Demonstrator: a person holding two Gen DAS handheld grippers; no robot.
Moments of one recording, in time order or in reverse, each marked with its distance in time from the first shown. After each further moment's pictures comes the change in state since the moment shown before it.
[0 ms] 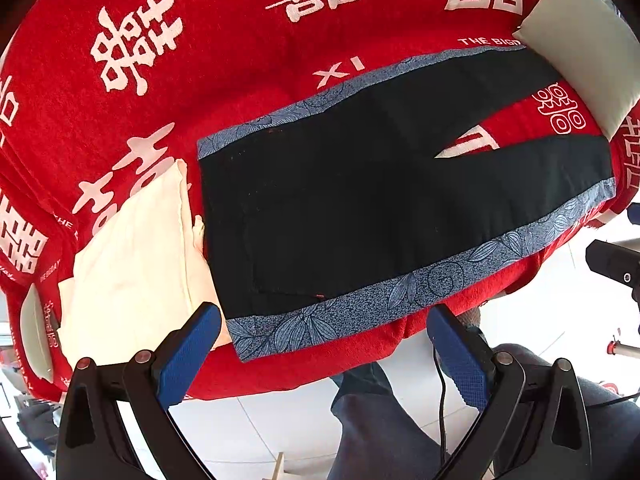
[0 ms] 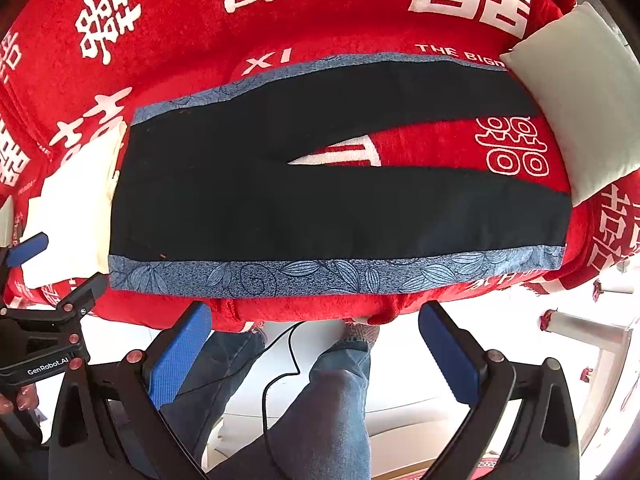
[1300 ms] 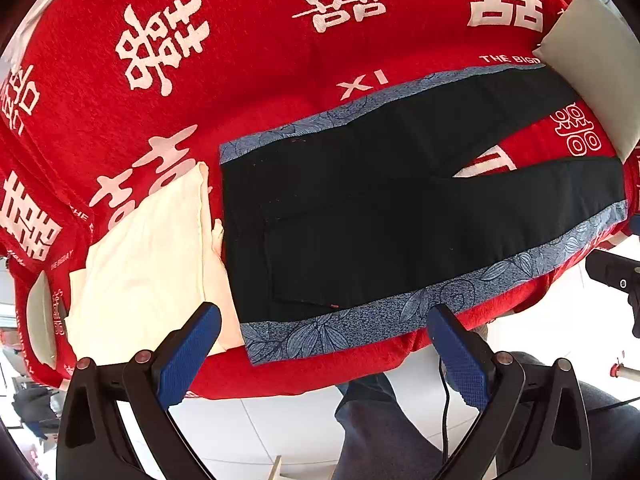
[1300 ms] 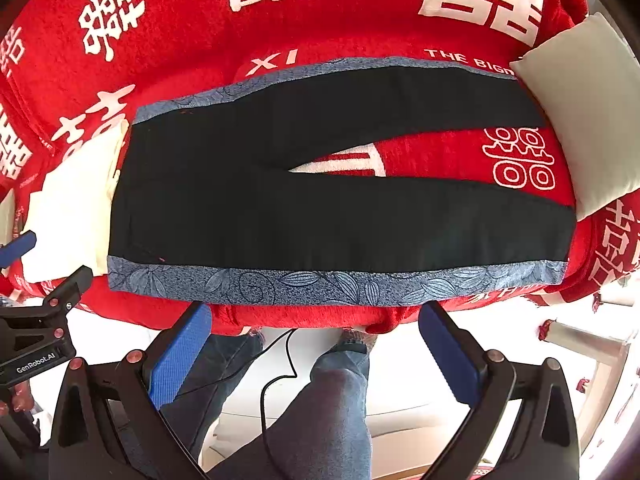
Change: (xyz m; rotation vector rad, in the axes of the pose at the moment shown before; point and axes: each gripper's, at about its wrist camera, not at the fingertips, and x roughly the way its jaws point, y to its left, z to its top) left arm -0.007 0.008 0.004 -0.058 -0.031 0.054; right arm 0.005 0.001 0.013 -0.033 0.006 0.009
